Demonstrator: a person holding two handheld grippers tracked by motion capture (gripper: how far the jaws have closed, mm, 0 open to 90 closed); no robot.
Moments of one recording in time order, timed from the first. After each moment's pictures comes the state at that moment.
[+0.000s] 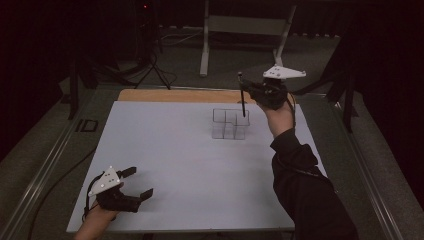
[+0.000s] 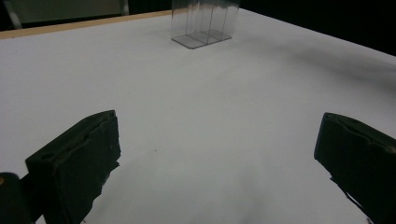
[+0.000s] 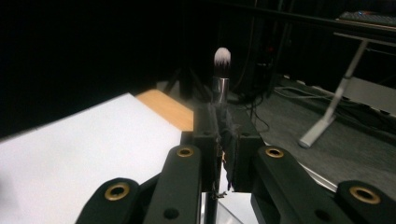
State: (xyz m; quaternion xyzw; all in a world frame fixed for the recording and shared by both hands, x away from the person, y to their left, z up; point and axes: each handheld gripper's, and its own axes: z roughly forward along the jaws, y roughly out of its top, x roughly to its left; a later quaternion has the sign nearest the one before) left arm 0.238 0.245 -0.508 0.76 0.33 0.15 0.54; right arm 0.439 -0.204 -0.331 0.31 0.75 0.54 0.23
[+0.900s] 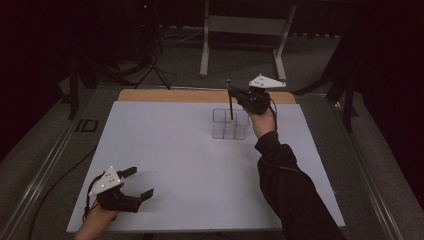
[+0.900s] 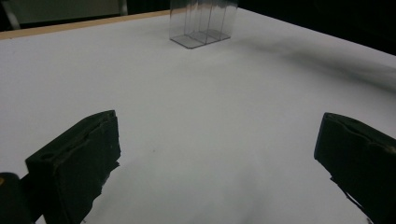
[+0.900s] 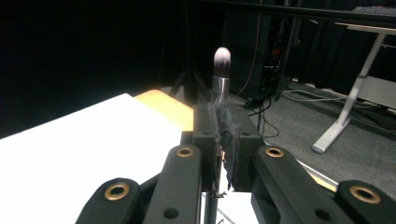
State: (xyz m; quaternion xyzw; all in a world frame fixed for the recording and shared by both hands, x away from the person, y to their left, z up) left arm 0.238 0.244 -0.508 0.76 0.33 0.15 0.53; right arm 0.470 -0.181 -0.391 0.31 0.74 0.56 0.22
